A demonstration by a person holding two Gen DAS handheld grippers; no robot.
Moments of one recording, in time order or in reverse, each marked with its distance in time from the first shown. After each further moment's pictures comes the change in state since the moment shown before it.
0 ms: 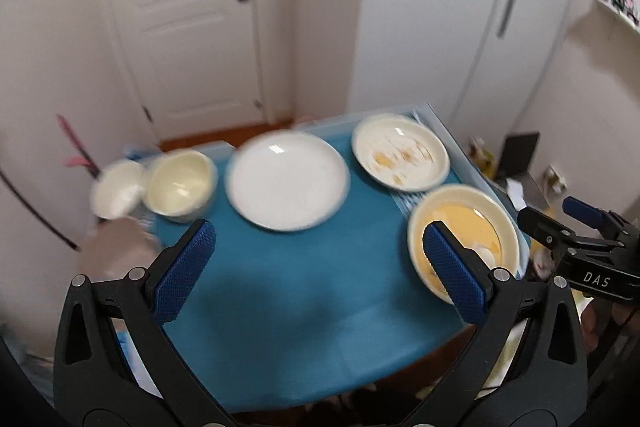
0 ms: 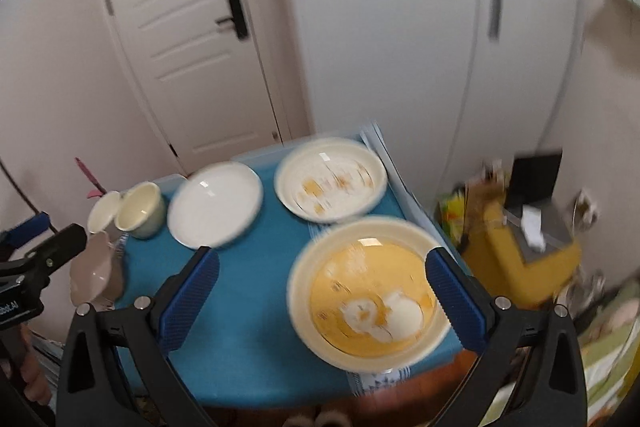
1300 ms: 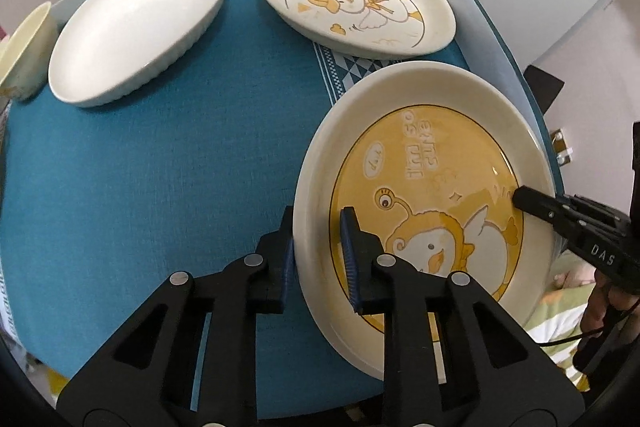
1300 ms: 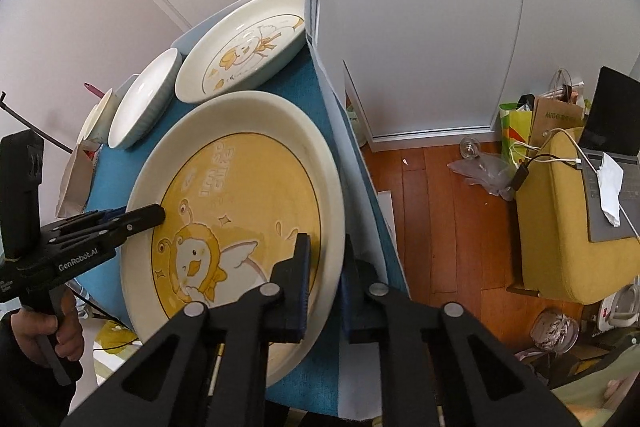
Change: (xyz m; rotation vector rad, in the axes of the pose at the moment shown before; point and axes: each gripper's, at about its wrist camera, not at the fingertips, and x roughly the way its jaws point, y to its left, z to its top) left arm 0.201 -0.113 -0.076 -0.165 0.340 -0.011; right arm 0.163 -0.157 -0.020 -0.115 0.368 0.325
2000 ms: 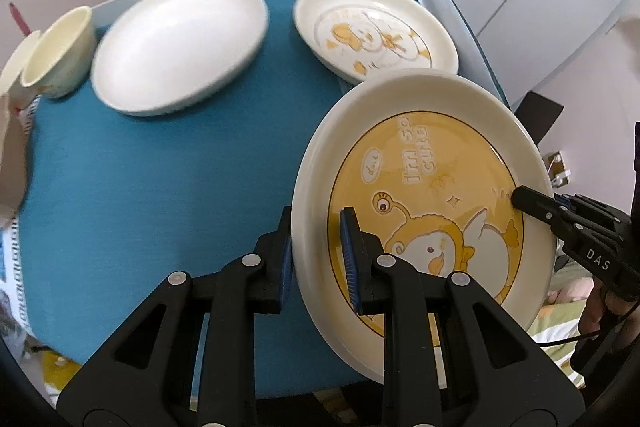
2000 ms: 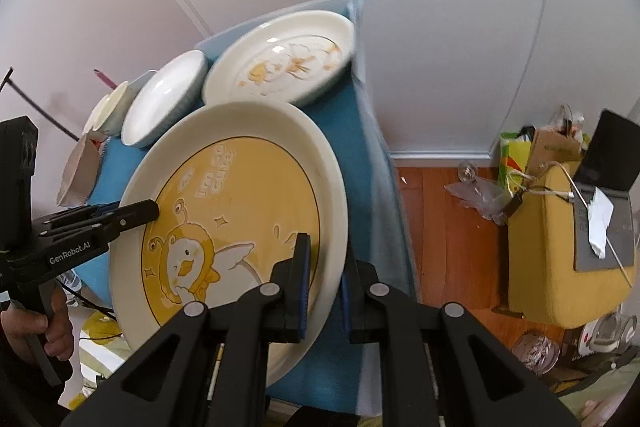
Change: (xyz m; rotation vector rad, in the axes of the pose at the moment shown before) left arm -0.050 0.027 -0.009 -0.048 -0.071 0.014; right arm -0.018 0.035 0.014 -0.113 -0.039 -0.020
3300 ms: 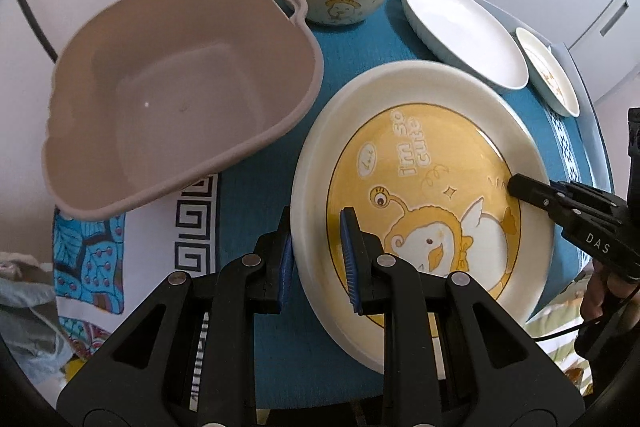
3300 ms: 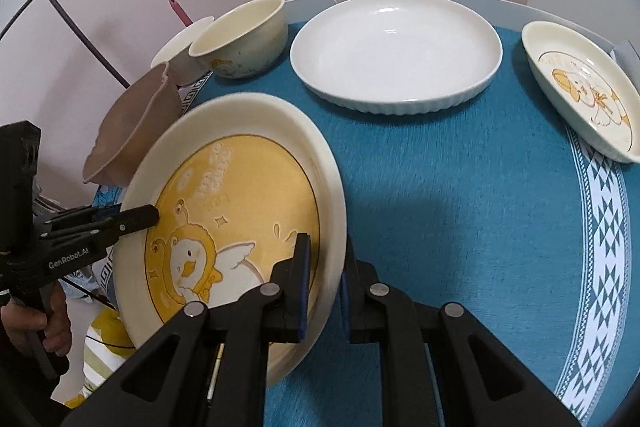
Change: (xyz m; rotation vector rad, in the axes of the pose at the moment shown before) left arm -0.050 0.294 -0.069 -0.110 -0.035 0.036; right arm 0.126 0.250 0.004 -0.151 0.028 0.086
